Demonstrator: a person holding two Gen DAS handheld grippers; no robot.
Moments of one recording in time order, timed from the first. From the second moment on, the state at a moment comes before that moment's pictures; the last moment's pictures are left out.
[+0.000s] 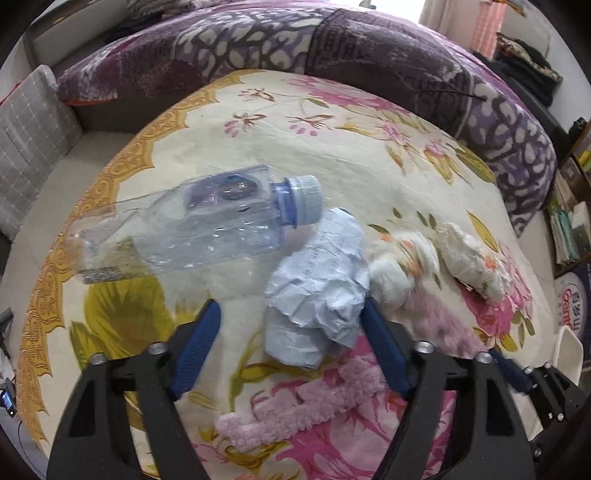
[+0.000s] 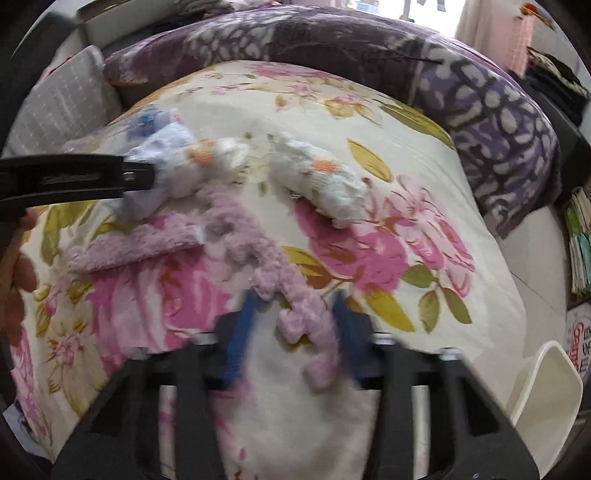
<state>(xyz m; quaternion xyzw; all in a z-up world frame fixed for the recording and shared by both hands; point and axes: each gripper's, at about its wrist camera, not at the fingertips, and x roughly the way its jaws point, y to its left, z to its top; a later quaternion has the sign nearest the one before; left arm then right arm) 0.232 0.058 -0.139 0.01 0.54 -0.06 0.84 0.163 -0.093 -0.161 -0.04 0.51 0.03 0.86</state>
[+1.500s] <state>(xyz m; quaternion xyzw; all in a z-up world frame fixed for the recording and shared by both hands) 0.117 -0.022 -0.021 0.00 0.37 -0.07 0.92 0.076 -0.181 -0.036 0.10 0.35 -0.10 0.93</state>
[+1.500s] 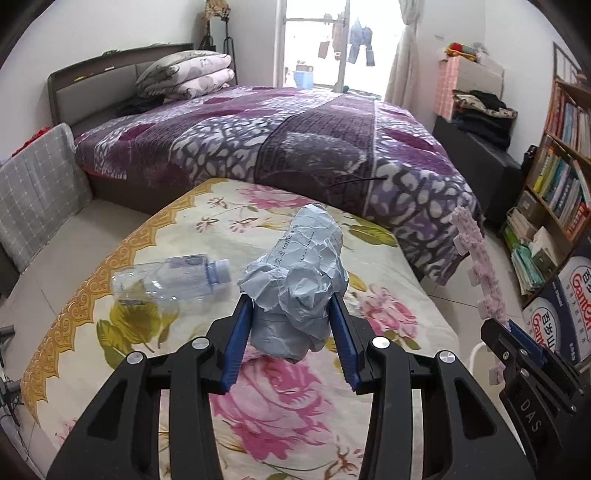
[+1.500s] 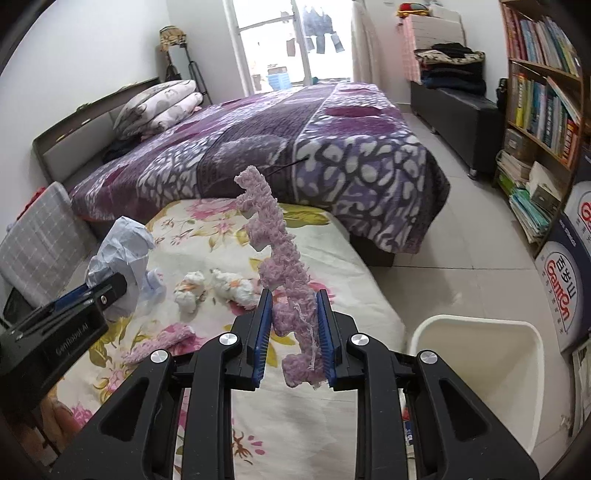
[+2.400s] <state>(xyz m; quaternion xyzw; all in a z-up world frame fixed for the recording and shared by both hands) 0.079 -0.117 -0.026 0.06 0.37 -0.16 0.92 0.019 -0.280 -0.027 0.16 0.35 -0.21 0.90</state>
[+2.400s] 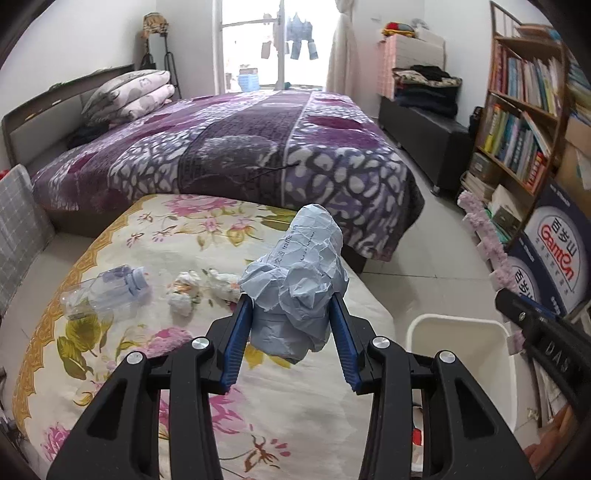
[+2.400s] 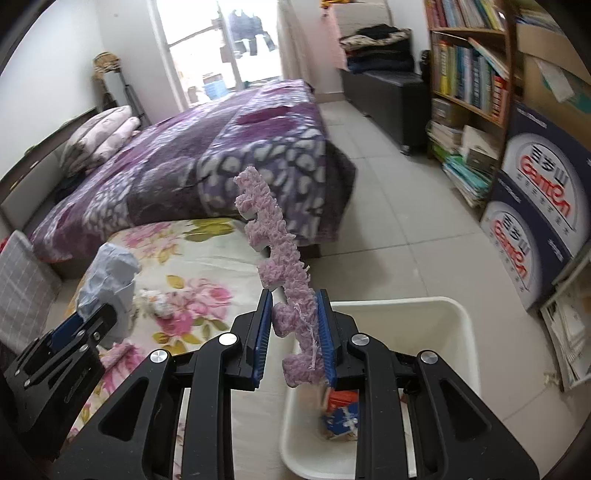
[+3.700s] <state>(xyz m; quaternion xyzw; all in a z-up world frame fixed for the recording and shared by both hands) 0.015 -0.230 -0.063 0.11 0.41 -0.36 0.83 -0.070 -0.402 -0.029 0.32 0.30 -0.35 0.83</state>
